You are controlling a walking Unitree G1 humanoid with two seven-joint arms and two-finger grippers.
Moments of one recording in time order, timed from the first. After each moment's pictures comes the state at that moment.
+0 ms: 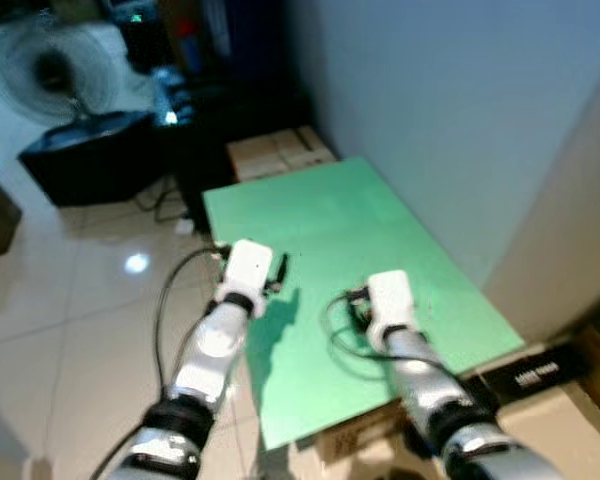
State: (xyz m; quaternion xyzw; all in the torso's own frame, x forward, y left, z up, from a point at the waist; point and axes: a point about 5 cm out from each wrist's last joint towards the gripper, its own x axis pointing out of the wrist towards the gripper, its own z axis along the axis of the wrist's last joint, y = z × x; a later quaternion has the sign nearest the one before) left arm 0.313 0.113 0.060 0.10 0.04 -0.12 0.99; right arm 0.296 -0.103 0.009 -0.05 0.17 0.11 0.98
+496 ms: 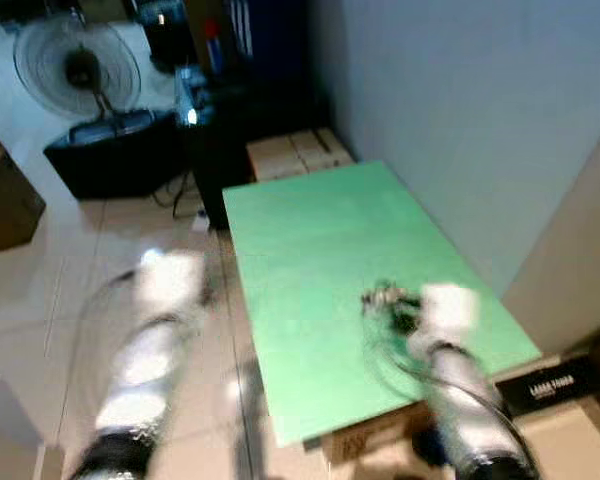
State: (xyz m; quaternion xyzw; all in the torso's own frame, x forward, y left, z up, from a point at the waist) left arm 0.276 0.219 0.047 0.00 0.09 0.01 1.00; right arm 0.258 -0.176 0.024 0.02 0.06 0.00 1.00
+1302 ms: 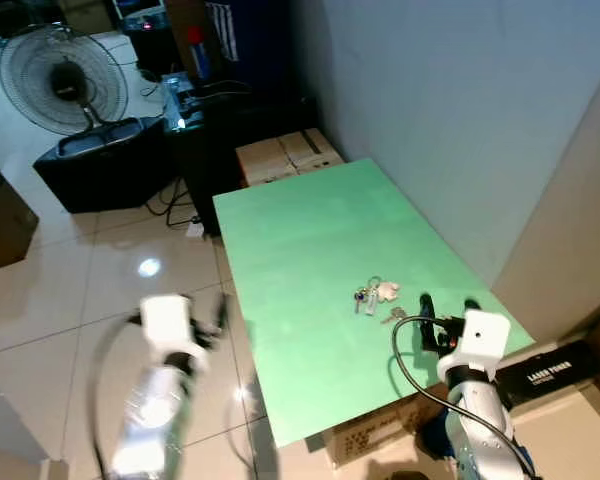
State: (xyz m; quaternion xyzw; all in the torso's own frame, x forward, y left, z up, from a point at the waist) left arm 0.256 0.195 0.030 -0.06 0.08 0.01 0.99; right arm 0.241 -0.177 0.028 0.00 0.02 -0.04 1.00
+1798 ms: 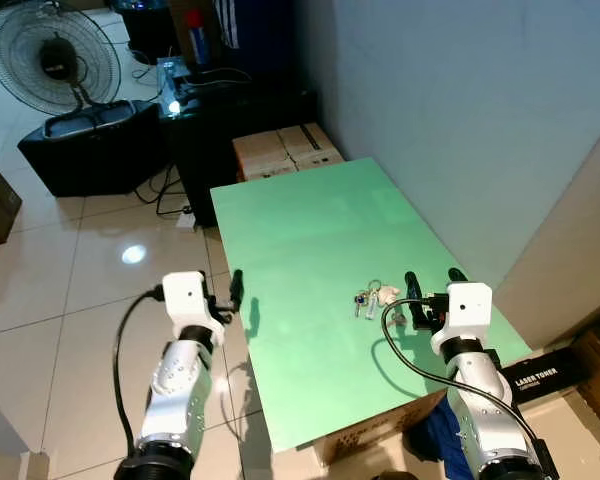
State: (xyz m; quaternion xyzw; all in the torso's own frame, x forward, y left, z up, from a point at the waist) left arm 0.277 0.156 0.036 -0.08 0.06 -0.03 0.99; right arm 0.266 -0.178 0.039 -0.04 0.02 0.01 1.00
